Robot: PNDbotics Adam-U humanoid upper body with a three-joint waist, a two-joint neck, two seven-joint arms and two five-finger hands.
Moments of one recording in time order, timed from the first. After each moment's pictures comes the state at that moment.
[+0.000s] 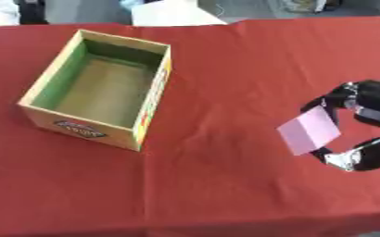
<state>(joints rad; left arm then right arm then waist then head) -0.23 0.37 0.08 -1.98 0.14 -0.29 -0.02 -0.39 -0.98 0.24 -1.90 0.39 -0.27 0.47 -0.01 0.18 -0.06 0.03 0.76</state>
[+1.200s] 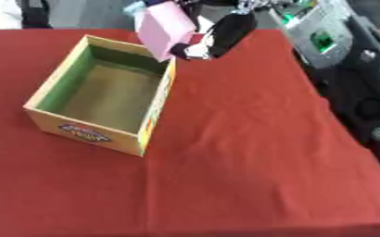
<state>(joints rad) -0.25 0.34 0.05 -1.98 0.17 -0.27 -0.06 -1.09 -0.41 0.38 -1.34 0.48 -0.21 0.70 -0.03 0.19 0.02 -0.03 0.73</state>
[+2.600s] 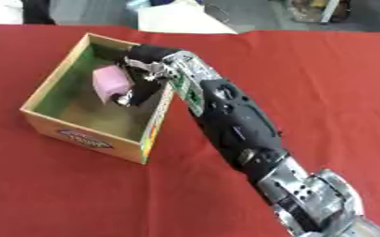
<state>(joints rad) -0.37 0.33 0.03 -1.98 0.22 -0.30 -0.09 -1.11 -0.09 0.28 -0.88 1.00 -0.25 0.43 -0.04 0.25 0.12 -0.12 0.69</state>
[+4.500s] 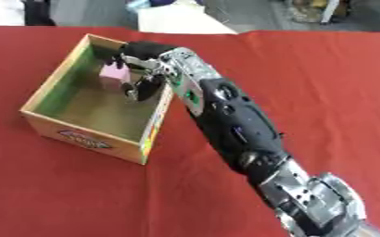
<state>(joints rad) -0.36 0.32 0.03 -1.98 0.21 -0.28 -0.12 -1.10 -0.08 0.30 -0.97 0.92 -0.16 0.47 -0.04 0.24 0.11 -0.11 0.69</state>
